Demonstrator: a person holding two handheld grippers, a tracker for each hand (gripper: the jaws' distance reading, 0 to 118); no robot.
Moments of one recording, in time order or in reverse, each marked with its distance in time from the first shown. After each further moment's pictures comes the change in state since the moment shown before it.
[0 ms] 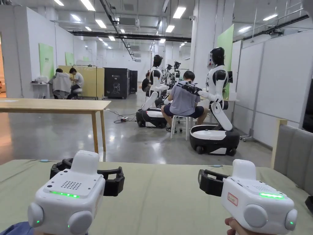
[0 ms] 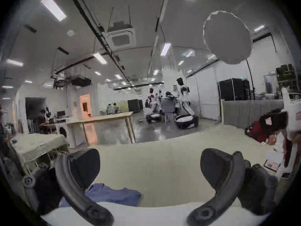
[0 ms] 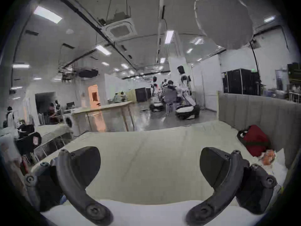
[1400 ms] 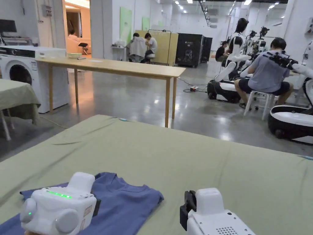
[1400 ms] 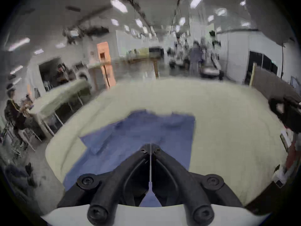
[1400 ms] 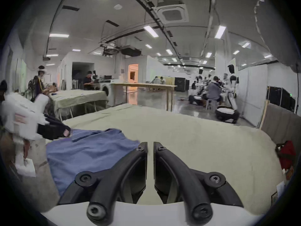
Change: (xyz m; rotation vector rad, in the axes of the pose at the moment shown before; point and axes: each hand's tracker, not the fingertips) left arm -0.200 -0.164 0.007 -0.722 0.145 0.137; right arm -0.261 -0.153 -0.022 -0.134 0.367 0.300
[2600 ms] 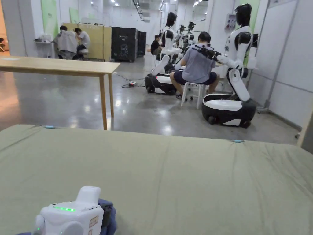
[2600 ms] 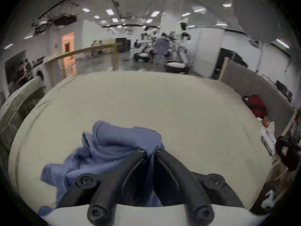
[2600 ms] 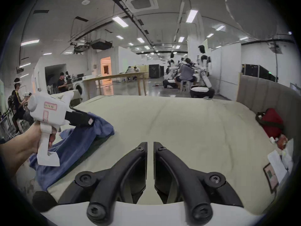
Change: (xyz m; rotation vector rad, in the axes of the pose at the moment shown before) left arm 0.183 0.080 -0.110 0.111 -0.399 -0.099; right arm 0.139 -0.059 0.061 -0.100 -0.265 -0.190
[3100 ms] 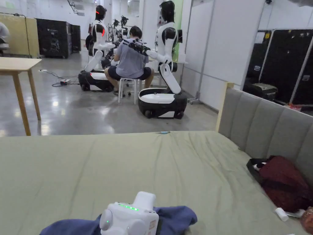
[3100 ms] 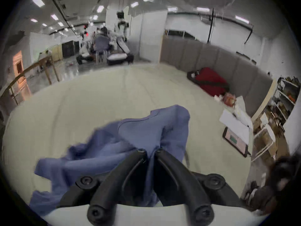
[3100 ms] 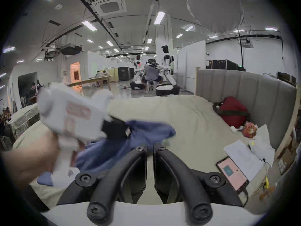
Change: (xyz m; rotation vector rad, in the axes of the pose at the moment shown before) left arm 0.340 -0.004 -0.137 -0.215 -0.321 -0.244; right arm 0.171 -0.025 0.055 -0.005 -0.265 -0.100
